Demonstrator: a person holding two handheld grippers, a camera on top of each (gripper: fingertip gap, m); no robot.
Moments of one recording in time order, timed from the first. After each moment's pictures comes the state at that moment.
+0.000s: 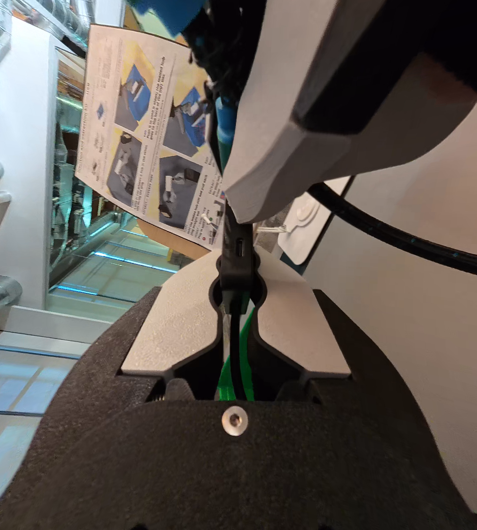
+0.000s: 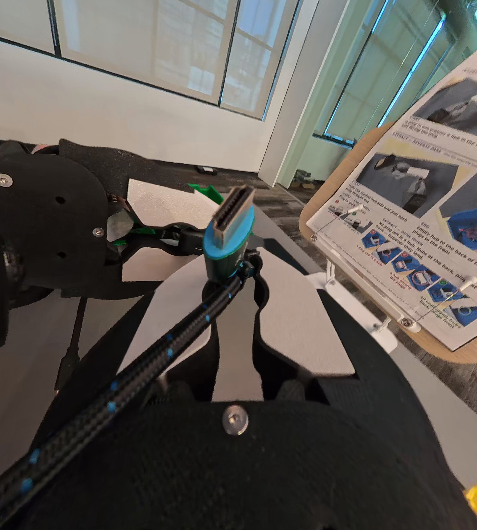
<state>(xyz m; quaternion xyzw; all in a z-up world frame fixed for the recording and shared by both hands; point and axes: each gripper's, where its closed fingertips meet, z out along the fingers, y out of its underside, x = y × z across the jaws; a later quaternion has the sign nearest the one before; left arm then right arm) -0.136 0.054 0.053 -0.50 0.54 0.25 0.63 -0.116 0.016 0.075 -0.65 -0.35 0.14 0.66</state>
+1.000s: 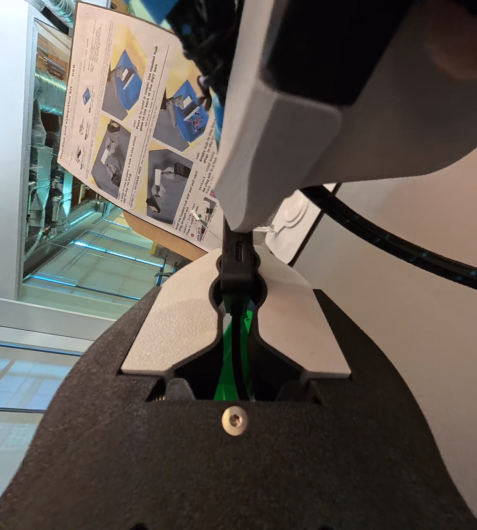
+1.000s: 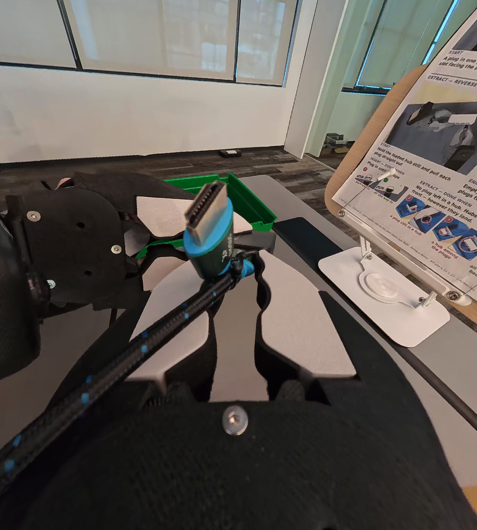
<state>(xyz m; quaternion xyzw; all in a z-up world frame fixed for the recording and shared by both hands) -0.132 0.049 0.050 -0.53 0.53 0.23 0.62 -0.116 0.008 0.075 -0.70 -0.33 0.21 0.61</state>
